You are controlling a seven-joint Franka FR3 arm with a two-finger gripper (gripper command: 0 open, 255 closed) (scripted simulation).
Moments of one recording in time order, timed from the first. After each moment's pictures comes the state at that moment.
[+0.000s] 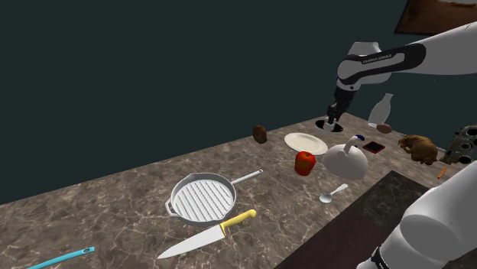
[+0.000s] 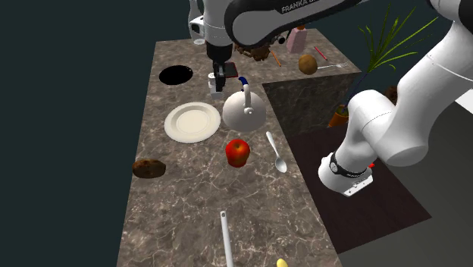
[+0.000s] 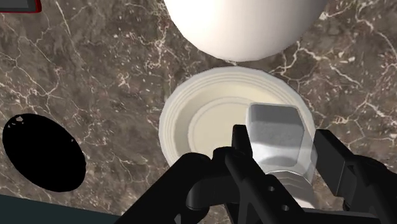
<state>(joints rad) -0.18 -0.22 -0.42 -2.15 -0.16 2.06 -0.41</state>
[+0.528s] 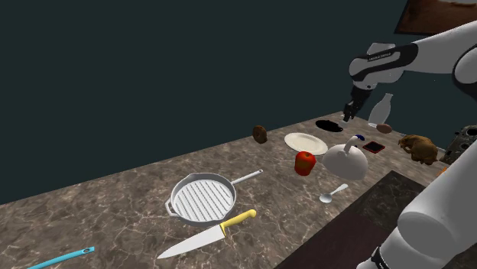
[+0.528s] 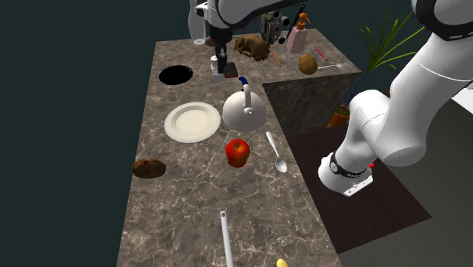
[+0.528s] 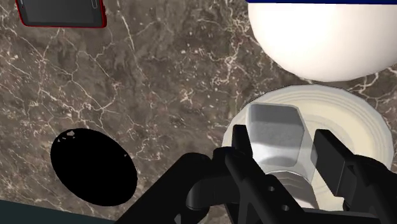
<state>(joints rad) -0.25 -0.08 -0.55 -1.99 -0.08 2.06 -0.66</state>
